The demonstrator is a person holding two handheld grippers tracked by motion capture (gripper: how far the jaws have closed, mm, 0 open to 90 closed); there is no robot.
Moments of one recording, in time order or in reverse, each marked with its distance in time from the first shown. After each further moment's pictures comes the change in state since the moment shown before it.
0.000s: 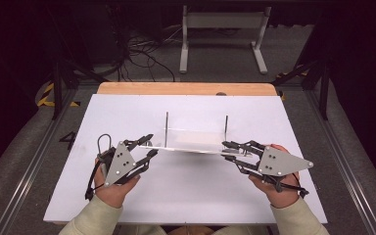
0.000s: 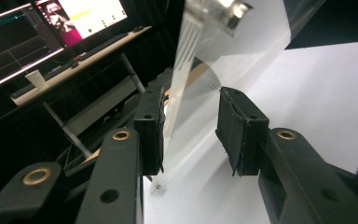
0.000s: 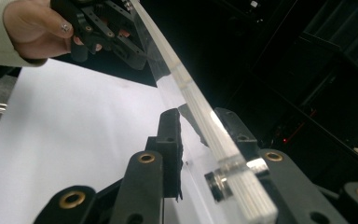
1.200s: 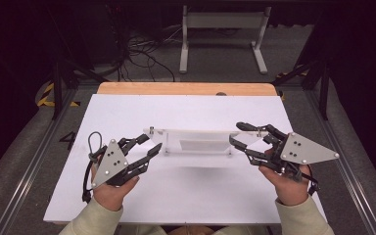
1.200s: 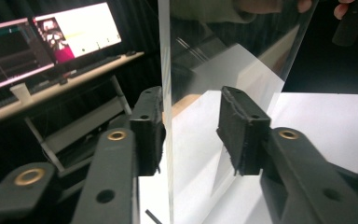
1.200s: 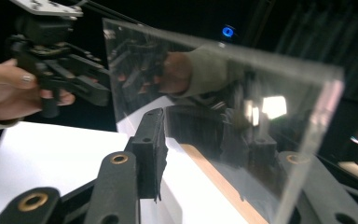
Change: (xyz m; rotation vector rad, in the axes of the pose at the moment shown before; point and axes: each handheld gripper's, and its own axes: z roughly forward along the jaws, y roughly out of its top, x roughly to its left) left arm 0.003 0.014 -0.008 -0.093 -0.035 -0.116; right arm -0.026 0.008 -0.017 -0.172 -0.108 0.129
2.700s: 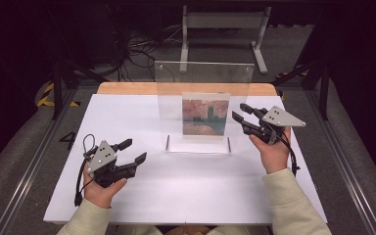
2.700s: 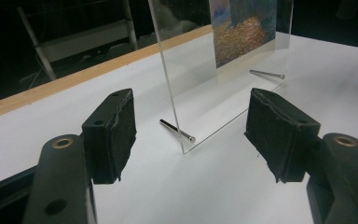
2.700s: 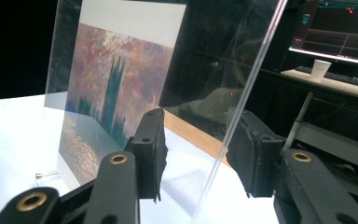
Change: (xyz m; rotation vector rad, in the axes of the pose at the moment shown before) left arm 0.029 -0.072 -0.005 0.222 0.033 -0.233; right arm -0.067 -0.095 0.038 0.200 -0.243 0.203
